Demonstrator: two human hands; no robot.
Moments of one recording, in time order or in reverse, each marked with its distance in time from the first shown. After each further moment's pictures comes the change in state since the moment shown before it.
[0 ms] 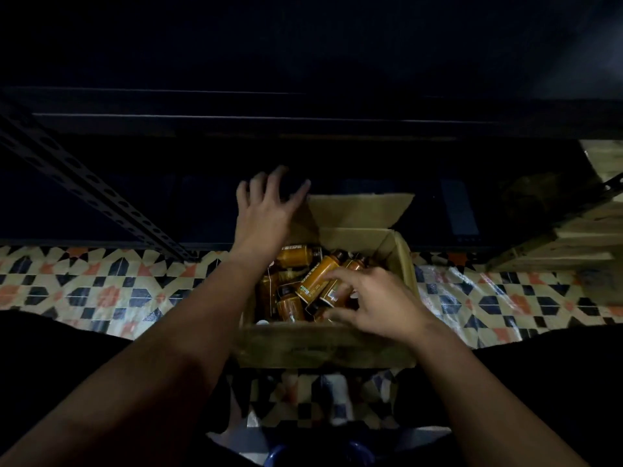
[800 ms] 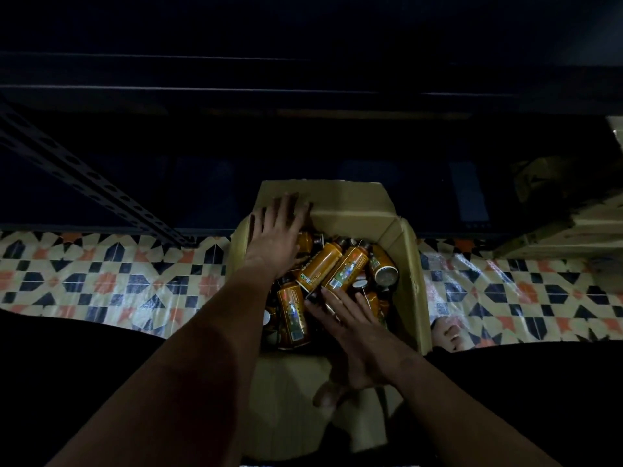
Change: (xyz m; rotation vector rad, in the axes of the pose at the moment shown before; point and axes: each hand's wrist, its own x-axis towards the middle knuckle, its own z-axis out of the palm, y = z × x) left_hand -0.028 0.013 0.081 -0.152 -0.433 -0.039; right_hand -0.017 0.016 0.092 -0.075 -0.335 -0.015
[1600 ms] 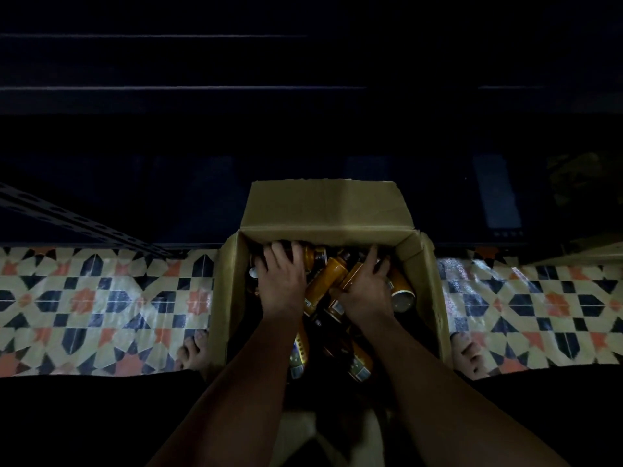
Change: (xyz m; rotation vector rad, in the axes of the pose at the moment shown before) left_hand 0.016 0.036 0.068 0.180 -0.093 -0.322; right_hand 0.118 0.049 -0.036 0.549 0.384 0.791
